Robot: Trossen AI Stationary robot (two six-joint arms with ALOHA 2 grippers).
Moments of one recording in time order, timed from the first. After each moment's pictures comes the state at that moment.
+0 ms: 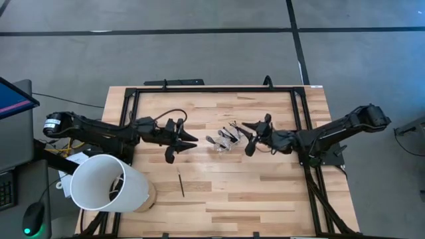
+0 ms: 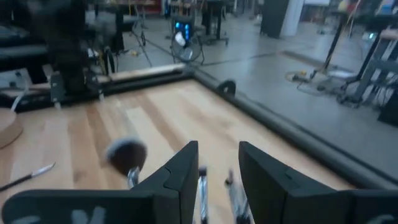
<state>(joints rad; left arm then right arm) -0.01 1.14 0.45 0.74 0.19 -0.26 0.19 1.17 0.47 0.44 0.71 0.10</state>
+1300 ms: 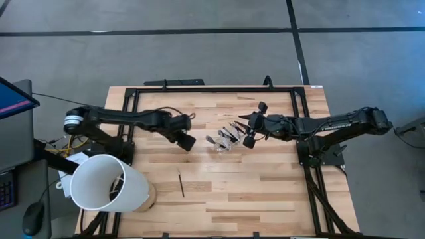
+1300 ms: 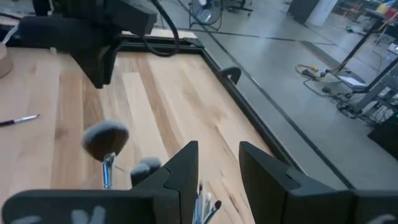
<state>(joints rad) 0.09 1.42 0.96 -0.72 -0.04 -0.82 0.03 1.13 0.73 -0.01 0.48 -0.11</state>
